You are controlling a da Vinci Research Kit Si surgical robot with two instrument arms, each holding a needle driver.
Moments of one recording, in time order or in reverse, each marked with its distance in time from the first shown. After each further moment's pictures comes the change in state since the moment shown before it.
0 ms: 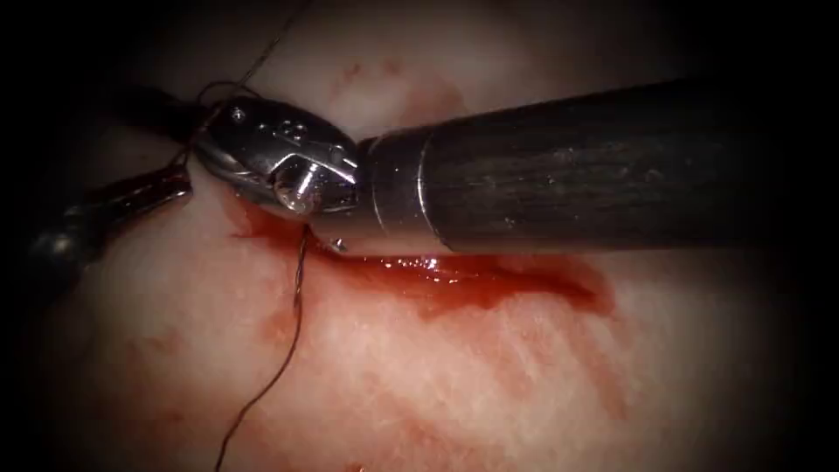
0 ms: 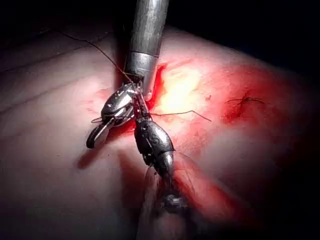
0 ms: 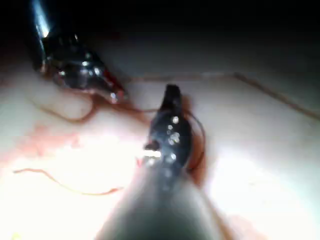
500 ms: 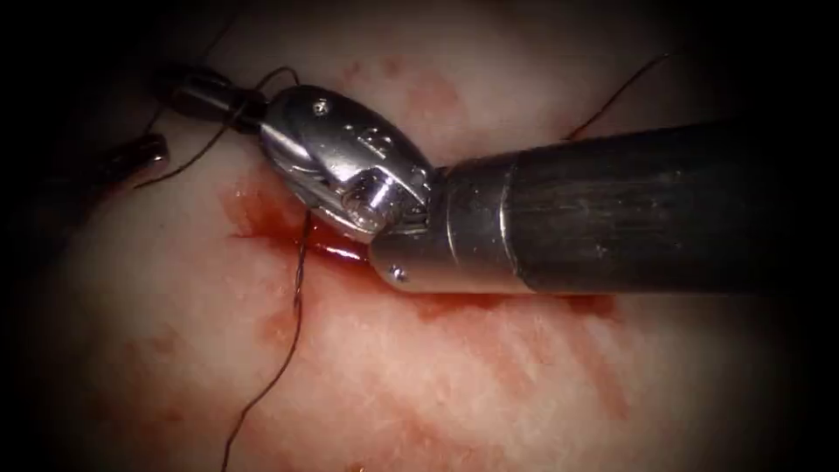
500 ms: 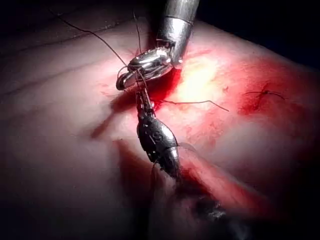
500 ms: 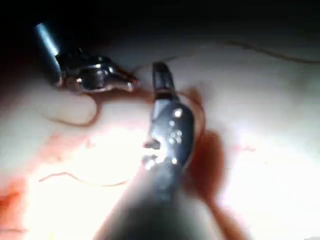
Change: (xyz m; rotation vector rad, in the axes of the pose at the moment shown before) right arm 0.004 -0.001 -0.006 0.174 0.169 0.049; left arm 0.000 -0.003 -0.001 0.039 0.056 -0.021
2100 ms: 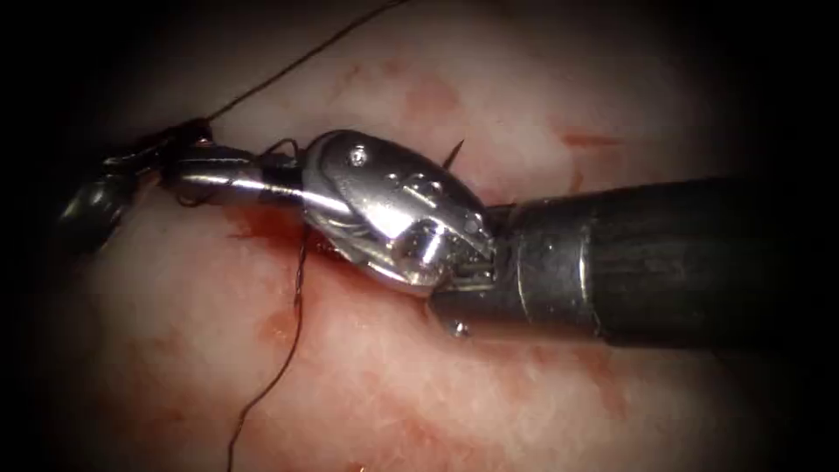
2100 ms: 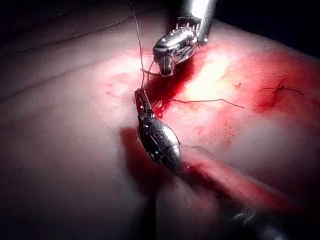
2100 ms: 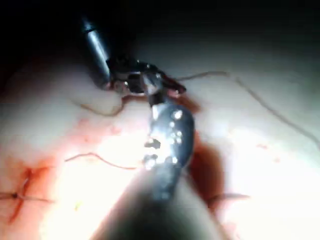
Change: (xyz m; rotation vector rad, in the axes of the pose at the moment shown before) right arm 0.002 -0.004 -0.002 0.359 -0.177 -0.033; left arm -0.003 -0.002 0.002 0.024 -0.004 -0.023
